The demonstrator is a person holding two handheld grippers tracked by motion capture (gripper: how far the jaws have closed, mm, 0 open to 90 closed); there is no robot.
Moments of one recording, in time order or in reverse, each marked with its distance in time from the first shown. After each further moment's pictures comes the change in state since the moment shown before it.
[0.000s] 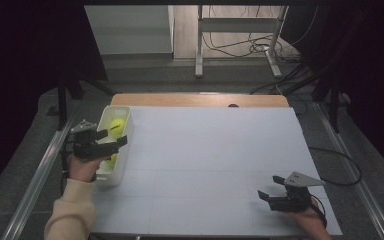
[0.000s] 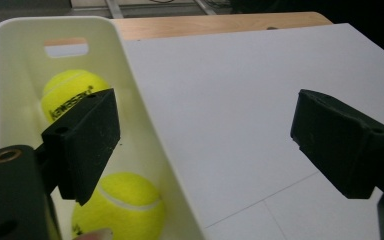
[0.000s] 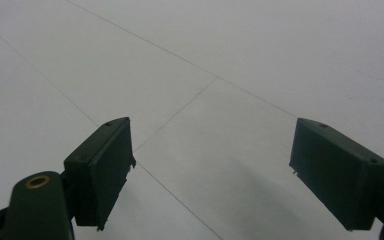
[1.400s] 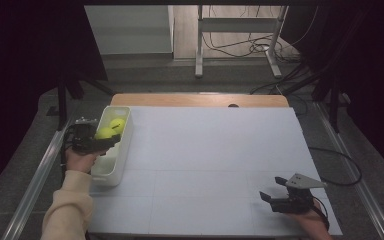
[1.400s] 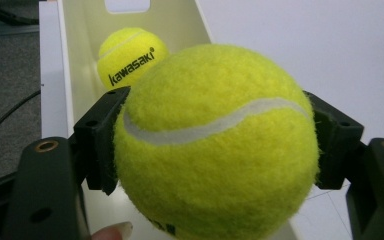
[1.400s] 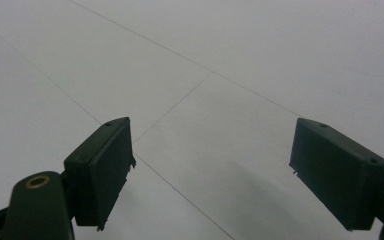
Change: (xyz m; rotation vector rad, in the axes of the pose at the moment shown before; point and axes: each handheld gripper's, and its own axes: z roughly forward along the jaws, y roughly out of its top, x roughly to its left) left arm 0.034 0.004 0.019 0.160 0.155 -0.063; right arm 0.002 -0.002 -0.006 0.001 -0.022 -0.004
